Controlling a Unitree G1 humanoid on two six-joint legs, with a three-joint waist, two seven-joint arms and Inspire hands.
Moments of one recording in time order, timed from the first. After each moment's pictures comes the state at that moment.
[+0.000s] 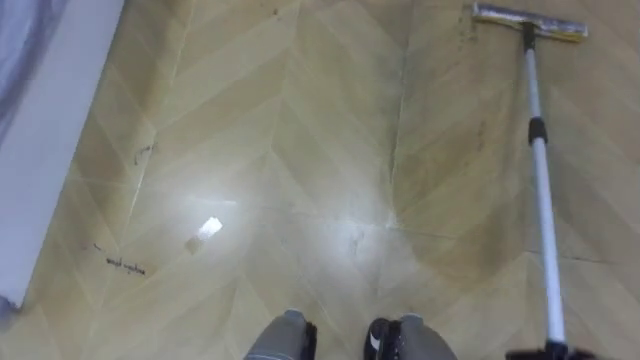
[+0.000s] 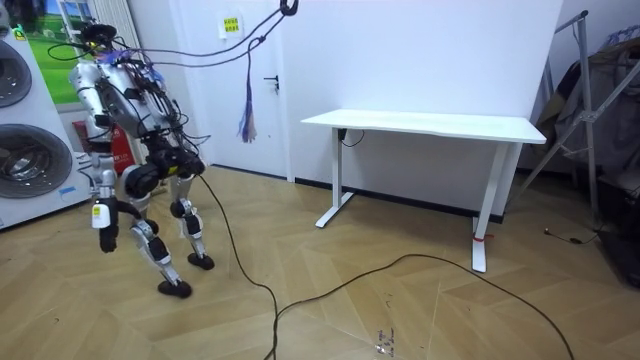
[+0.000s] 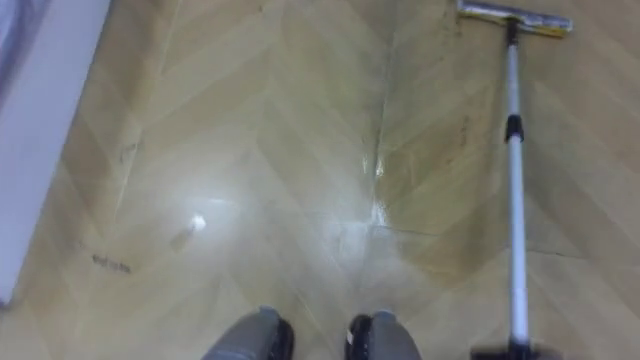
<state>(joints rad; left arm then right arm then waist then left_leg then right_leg) 0.14 0.28 -0.16 0.97 -0.12 0.20 0.14 -0.45 -0.53 0.22 1.42 0.45 0.25 -0.01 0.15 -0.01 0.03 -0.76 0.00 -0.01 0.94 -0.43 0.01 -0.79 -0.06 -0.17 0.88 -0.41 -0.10</state>
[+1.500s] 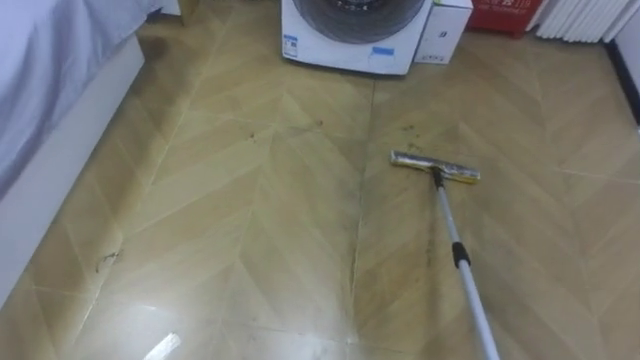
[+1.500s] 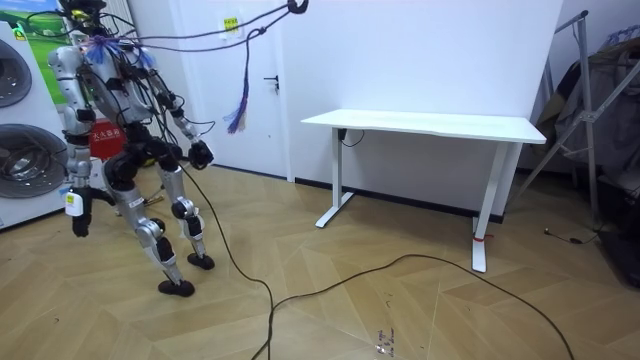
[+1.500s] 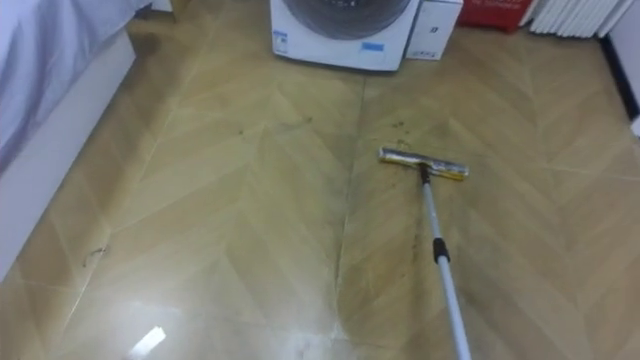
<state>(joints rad) 0.15 0.22 0.06 1.06 0.05 0.24 0.11 0.03 -0.33 0.14 1.44 0.03 0.26 0.13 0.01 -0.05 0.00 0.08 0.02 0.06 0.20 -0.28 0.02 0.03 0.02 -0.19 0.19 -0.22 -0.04</state>
